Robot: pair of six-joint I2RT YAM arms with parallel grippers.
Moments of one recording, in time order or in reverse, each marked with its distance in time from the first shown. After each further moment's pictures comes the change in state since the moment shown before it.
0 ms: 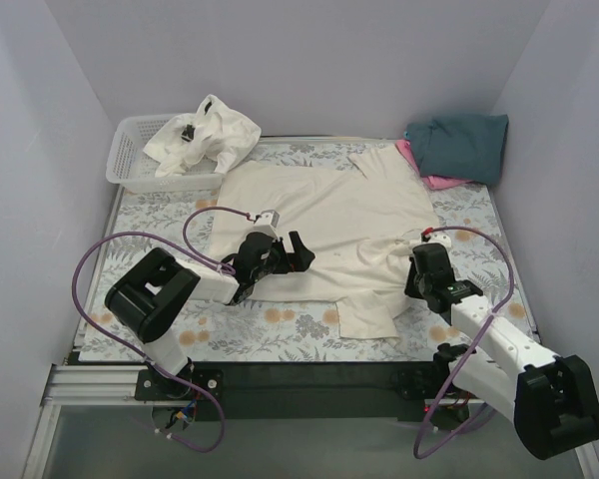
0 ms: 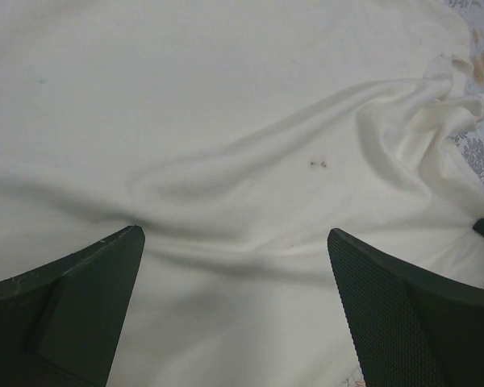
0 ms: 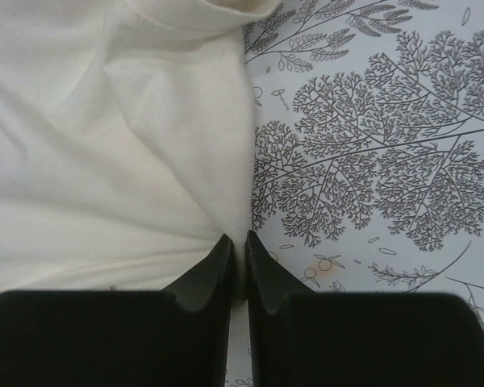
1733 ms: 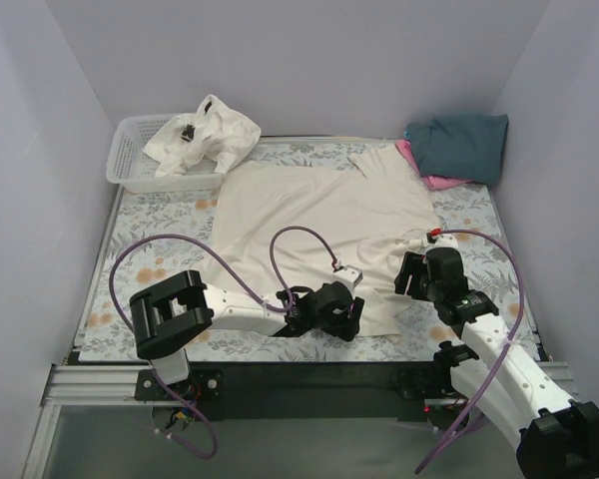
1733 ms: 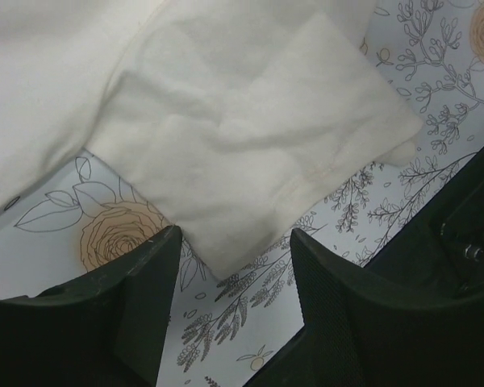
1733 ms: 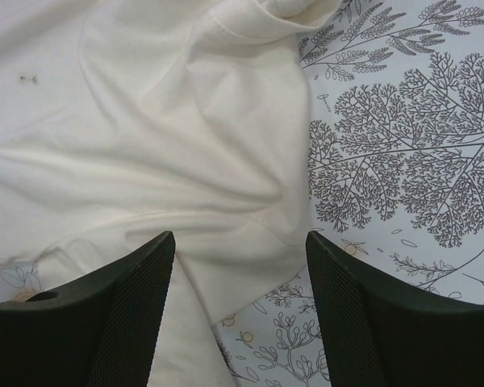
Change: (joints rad) left arm -0.582 0.022 0.293 -0.606 -0.141 -0.024; right arm -0.033 -0.204 0.012 -0.089 -0.124 -0.031
